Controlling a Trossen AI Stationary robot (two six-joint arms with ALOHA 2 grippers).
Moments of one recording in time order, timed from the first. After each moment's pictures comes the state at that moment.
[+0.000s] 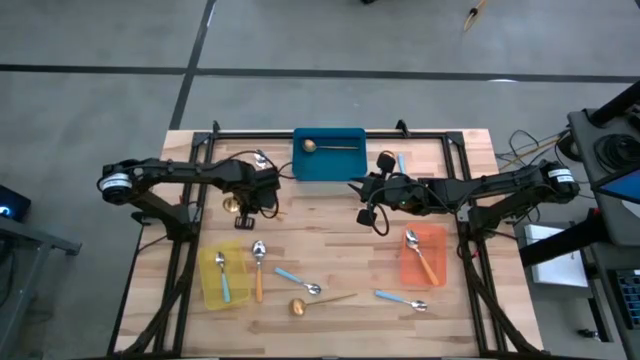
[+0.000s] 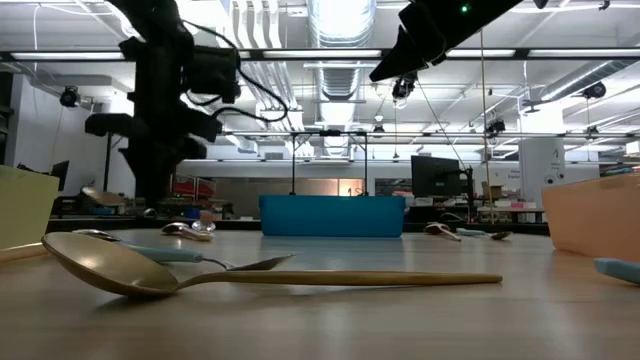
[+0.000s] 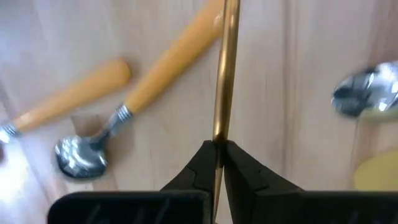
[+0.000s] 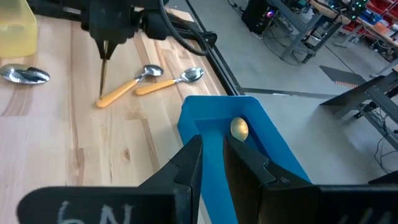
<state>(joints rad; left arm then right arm) 0.28 1.45 0.89 -0.93 -0.02 0.38 0.04 1.30 0.92 -0.08 0.52 -0.15</state>
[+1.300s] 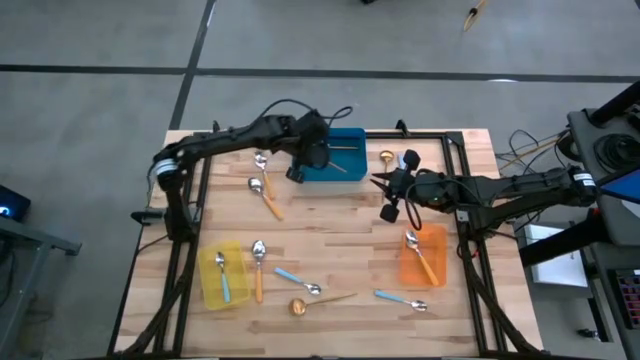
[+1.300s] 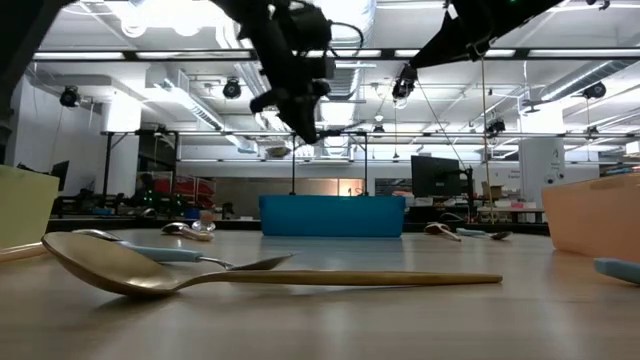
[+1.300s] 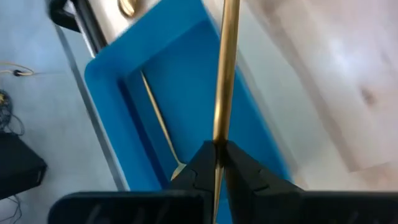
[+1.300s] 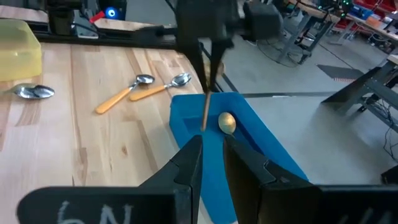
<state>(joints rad) 0.41 1.89 1.69 -0.86 -0.07 0.95 0.04 1.03 0.78 -0.14 0.52 -0.09</state>
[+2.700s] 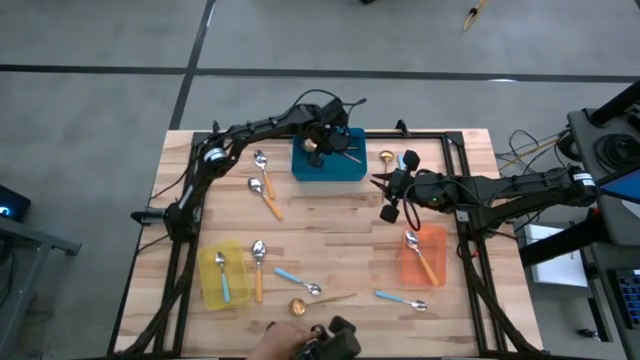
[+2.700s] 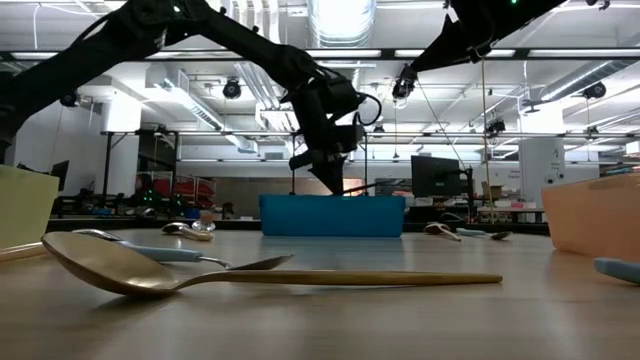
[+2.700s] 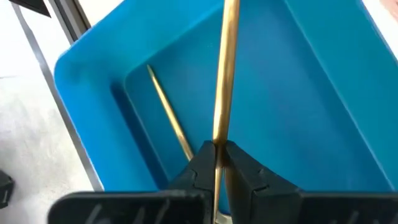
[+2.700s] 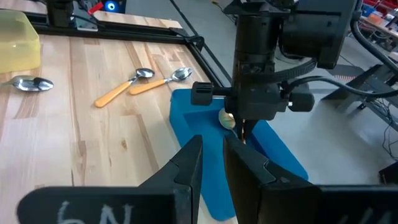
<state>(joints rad) 0.53 2.31 2.07 -0.88 0.04 1.06 0.04 1.03 0.78 -0.15 0.52 -0.09</state>
